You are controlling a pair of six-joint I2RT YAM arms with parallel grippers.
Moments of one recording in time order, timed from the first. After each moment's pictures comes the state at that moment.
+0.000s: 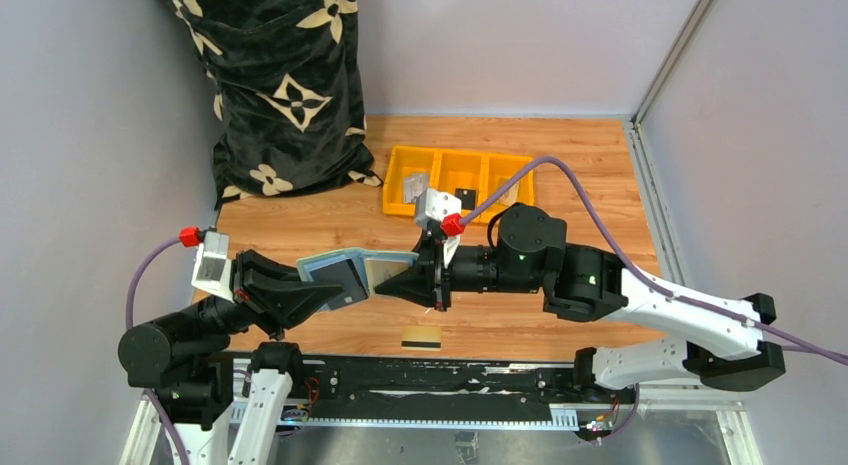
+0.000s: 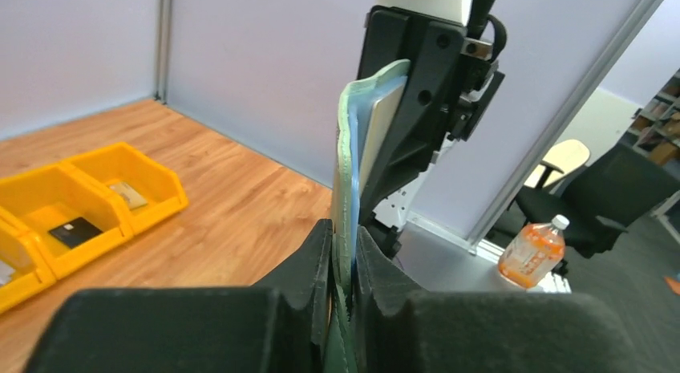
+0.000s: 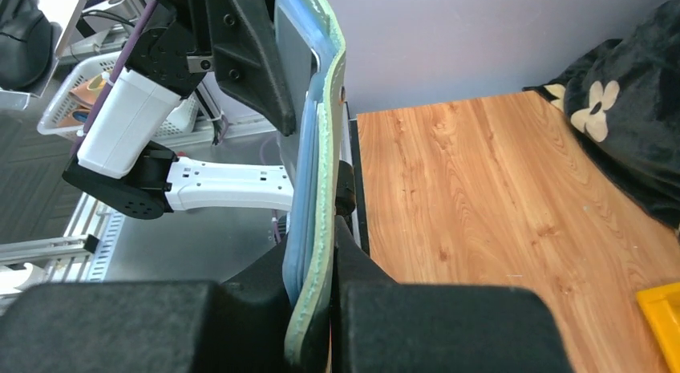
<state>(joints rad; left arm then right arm) -0.02 0.28 0.94 -0.08 1.07 -0.86 1.37 1.15 1.43 -0.31 -0.15 0.09</state>
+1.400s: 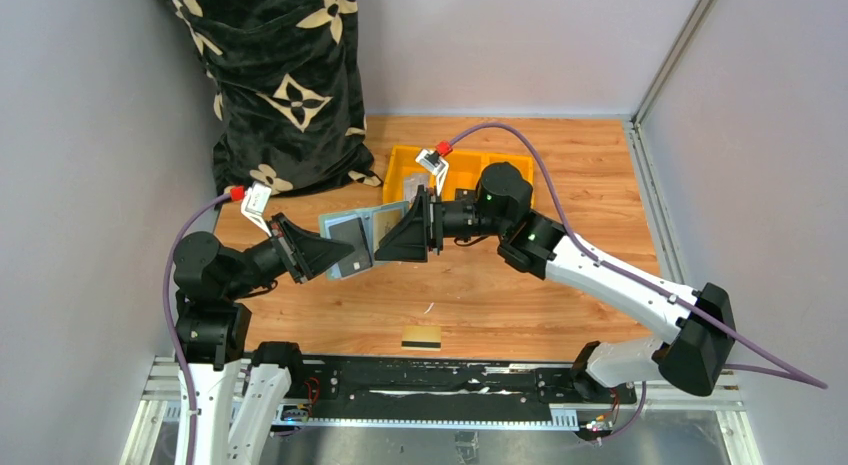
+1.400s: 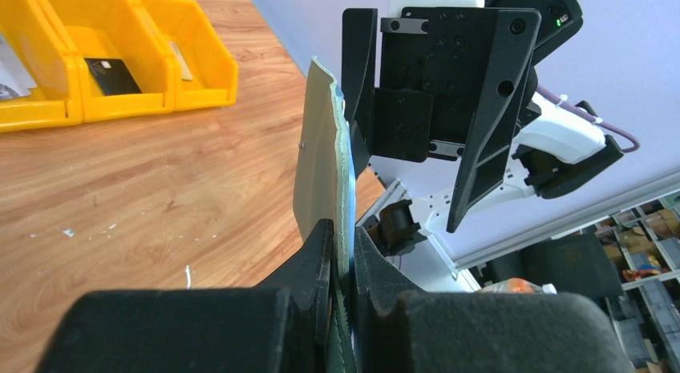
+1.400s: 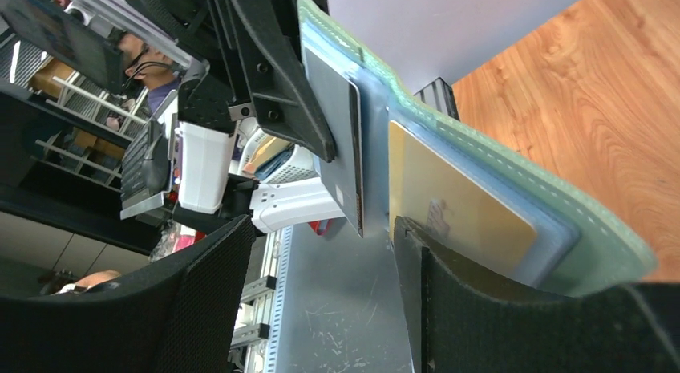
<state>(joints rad) -0.02 0.48 0.85 -0.38 0.95 -0.75 0.91 1.31 1.14 0.19 -0.73 0.80</state>
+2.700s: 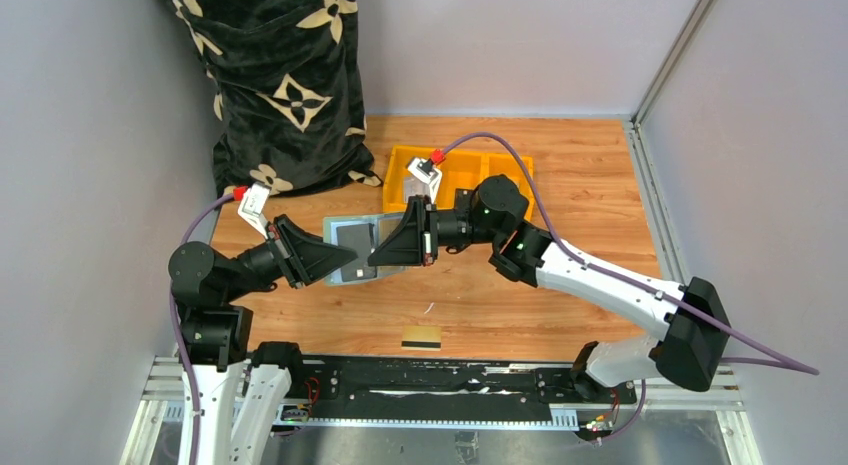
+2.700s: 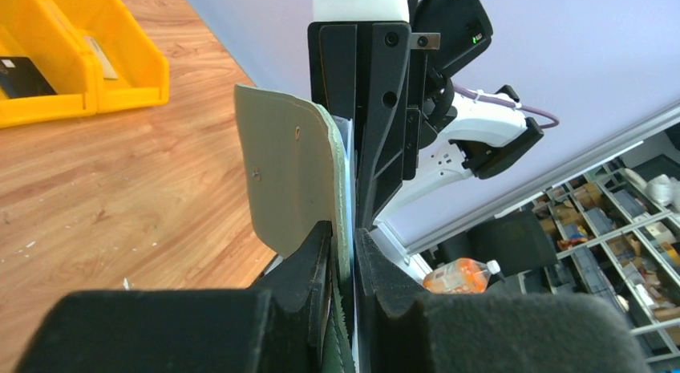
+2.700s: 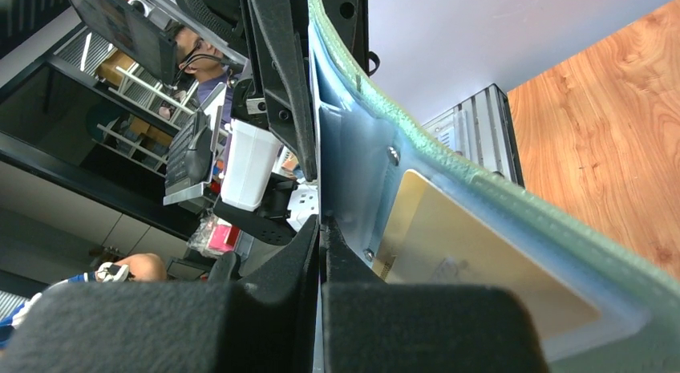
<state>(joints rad) -0.01 0.45 0.81 -0.18 1.06 -0.95 0.96 1.34 1.08 0.42 -0.76 0.91</state>
